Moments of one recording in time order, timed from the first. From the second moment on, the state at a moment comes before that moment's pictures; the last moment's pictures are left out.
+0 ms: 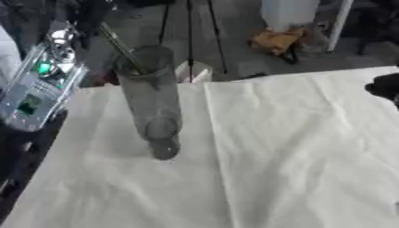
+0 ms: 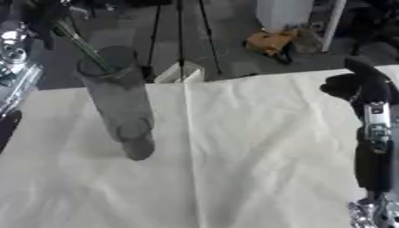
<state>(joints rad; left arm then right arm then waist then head) -1.11 0.46 -0.20 -1.43 -0.05 0.66 0.41 -0.38 -0.38 0.11 -1.98 0.14 -0.15 -0.44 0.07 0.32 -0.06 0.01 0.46</state>
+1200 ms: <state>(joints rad) -1.12 0.47 -0.20 -1.42 -0.18 0.58 0.10 -0.38 -0.38 0.11 -1.98 0.14 -0.14 -0.43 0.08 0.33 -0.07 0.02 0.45</state>
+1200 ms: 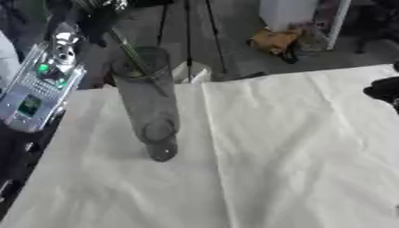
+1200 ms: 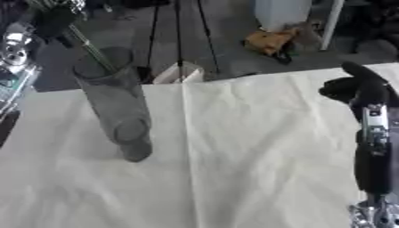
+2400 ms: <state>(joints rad) -1.11 0.50 -0.20 -1.40 -0.47 0.46 -0.19 -0.38 -0.38 0.11 -1.98 0.14 -0.14 -0.43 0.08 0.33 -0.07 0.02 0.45</state>
